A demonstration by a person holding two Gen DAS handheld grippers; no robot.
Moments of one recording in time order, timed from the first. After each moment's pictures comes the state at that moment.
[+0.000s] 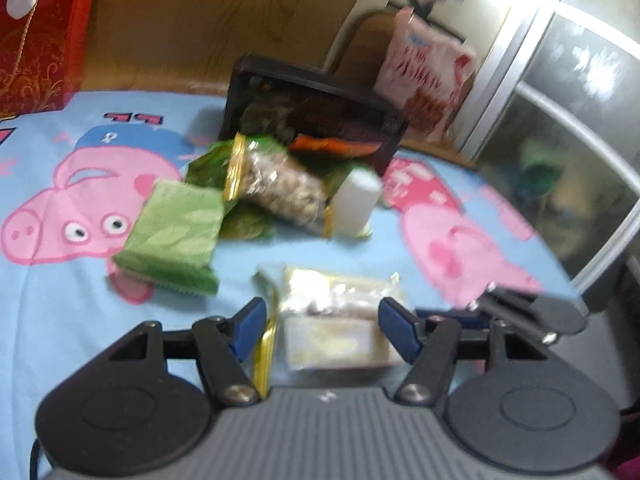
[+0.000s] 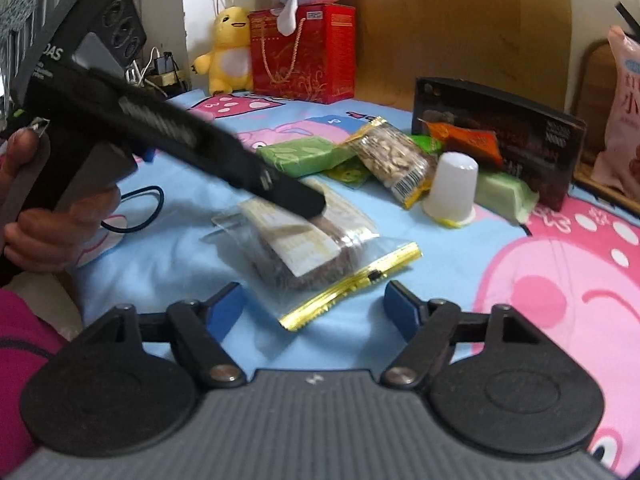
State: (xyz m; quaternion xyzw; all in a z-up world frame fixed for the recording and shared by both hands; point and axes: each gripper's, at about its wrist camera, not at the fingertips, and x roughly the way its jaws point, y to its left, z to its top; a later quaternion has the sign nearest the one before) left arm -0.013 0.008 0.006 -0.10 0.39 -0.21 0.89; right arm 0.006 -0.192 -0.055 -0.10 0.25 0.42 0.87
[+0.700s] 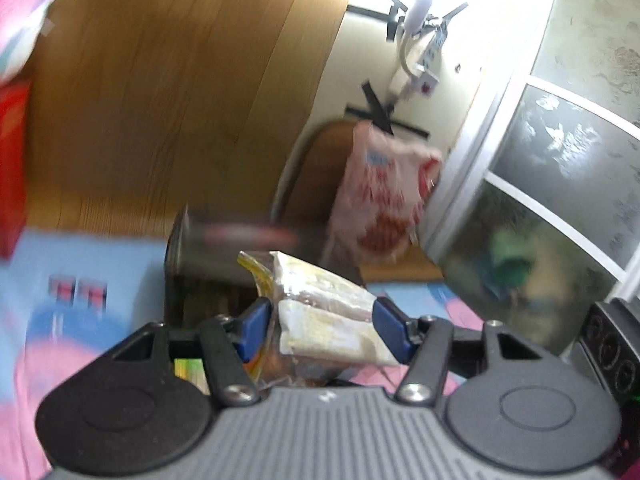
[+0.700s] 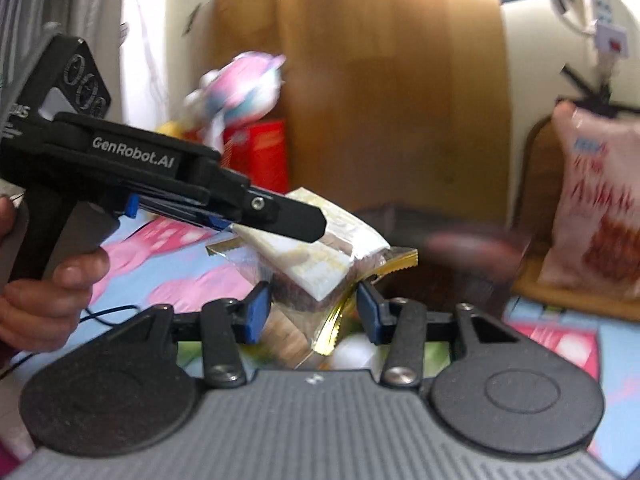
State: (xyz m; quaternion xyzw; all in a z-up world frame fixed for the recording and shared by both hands) left arm 0.091 -0.021 0.108 -0.11 0.27 -0.24 0.93; right arm 0.104 -0.215 0.027 -0.01 0.14 0.36 0.92
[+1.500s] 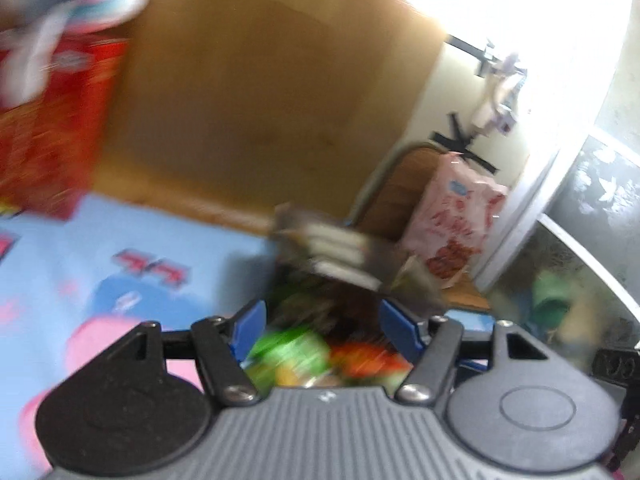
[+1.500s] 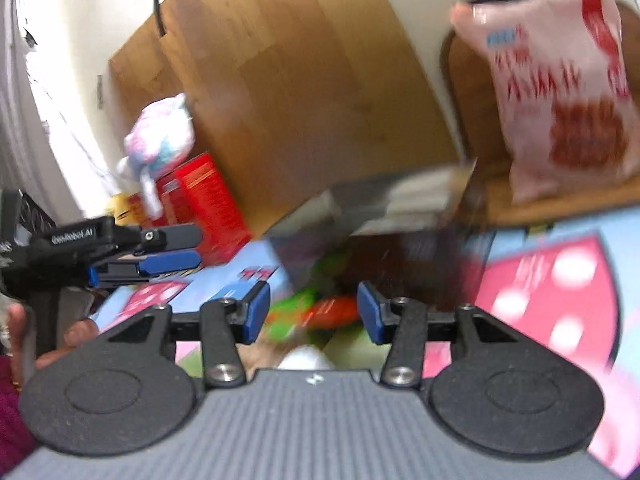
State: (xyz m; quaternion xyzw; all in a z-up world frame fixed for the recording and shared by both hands) left arm 0.074 0.071 0.064 -0.19 0.28 -0.17 0.93; right arm 0.104 -0.257 -0.014 0.17 0.23 0.34 0.89
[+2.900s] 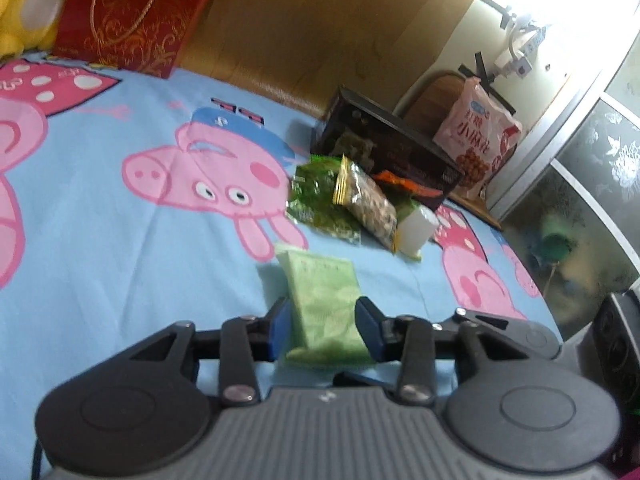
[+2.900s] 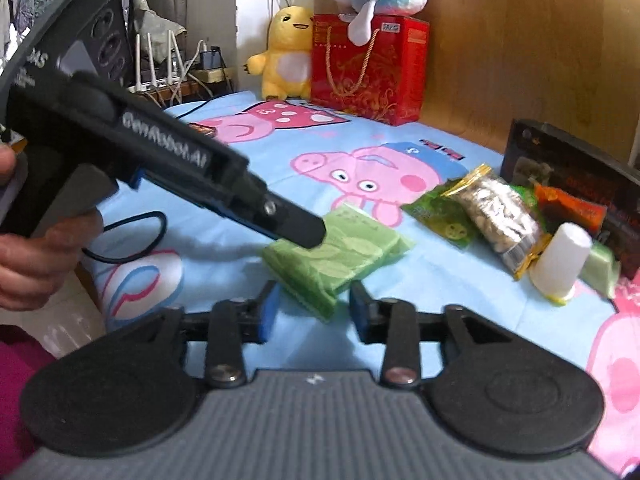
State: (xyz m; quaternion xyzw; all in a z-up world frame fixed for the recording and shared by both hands) left arm -0.056 0.089 0.009 -0.21 0.36 -0.14 0.90; right arm -0.019 -0.115 -0.034 -0.13 0.23 0.45 0.85
